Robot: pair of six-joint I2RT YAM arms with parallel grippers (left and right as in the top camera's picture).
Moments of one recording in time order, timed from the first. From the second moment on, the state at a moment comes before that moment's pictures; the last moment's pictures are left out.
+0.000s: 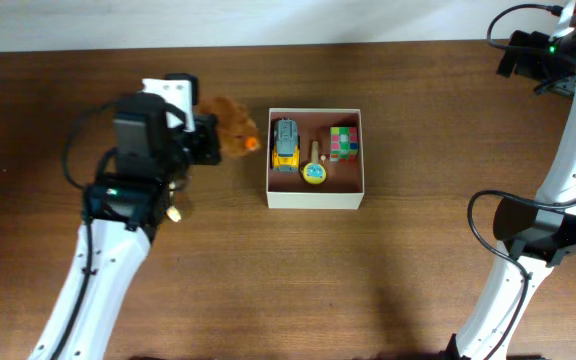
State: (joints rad) left arm -0.19 1.34 1.16 -0.38 0.19 -0.24; right arm -0.28 2.31 2.88 -1.69 0.01 0.14
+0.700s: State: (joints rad) left arm -0.60 1.65 1.16 -0.13 -0.03 -0.60; right arm -0.28 2.31 2.88 -1.69 0.01 0.14
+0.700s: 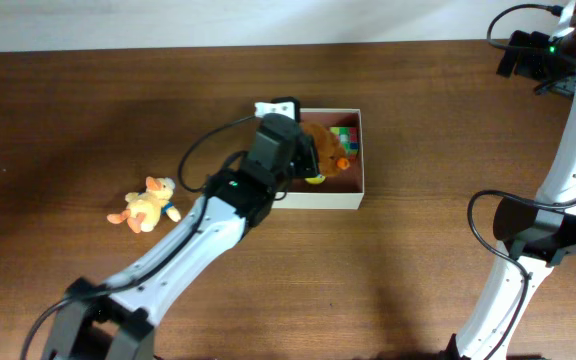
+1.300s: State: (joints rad) left arm -0.63 1.70 1.16 -0.15 -0.04 -0.84; right arm -0.28 2.31 2.88 -1.69 0.01 0.14
